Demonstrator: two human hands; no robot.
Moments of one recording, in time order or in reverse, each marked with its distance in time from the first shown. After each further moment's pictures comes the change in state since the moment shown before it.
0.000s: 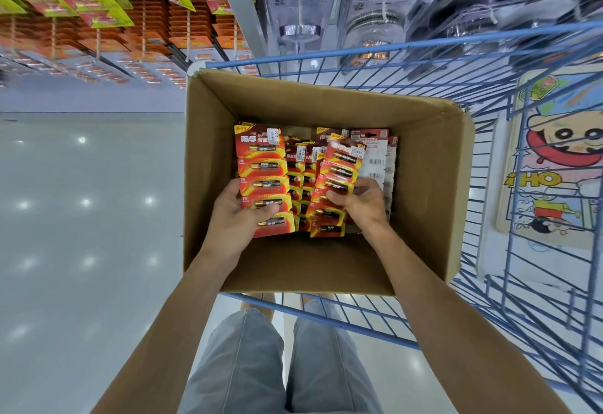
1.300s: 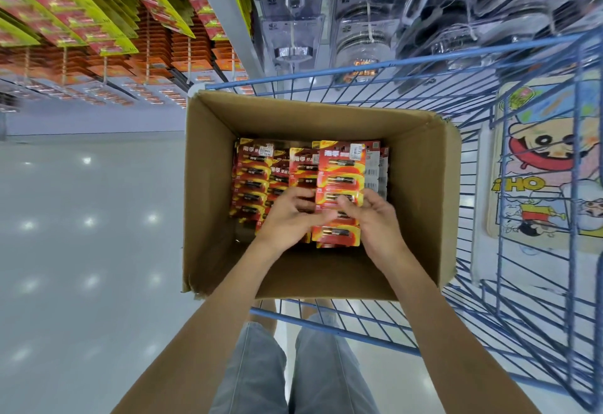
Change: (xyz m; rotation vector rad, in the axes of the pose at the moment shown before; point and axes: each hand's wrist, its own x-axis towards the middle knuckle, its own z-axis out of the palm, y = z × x) left_hand 0.024 0.003 0.067 0.140 -0.286 0.033; right_hand -0.055 -0.009 -0.035 0.399 -0.240 -0.127
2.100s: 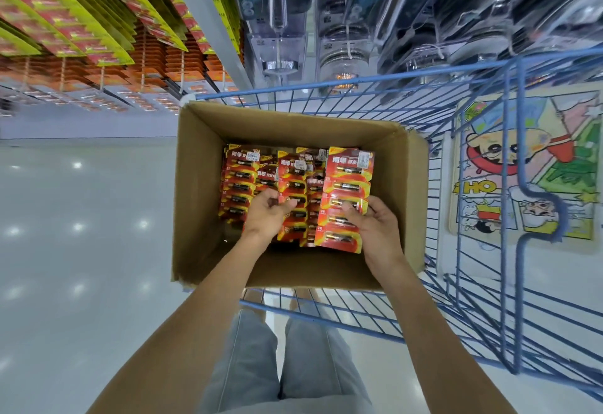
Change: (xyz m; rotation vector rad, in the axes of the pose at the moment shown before) left_hand 0.013 -0.007 0.009 0.022 0.293 -0.055; right_hand -0.041 -0.022 -0.026 0.008 0.096 -0.056
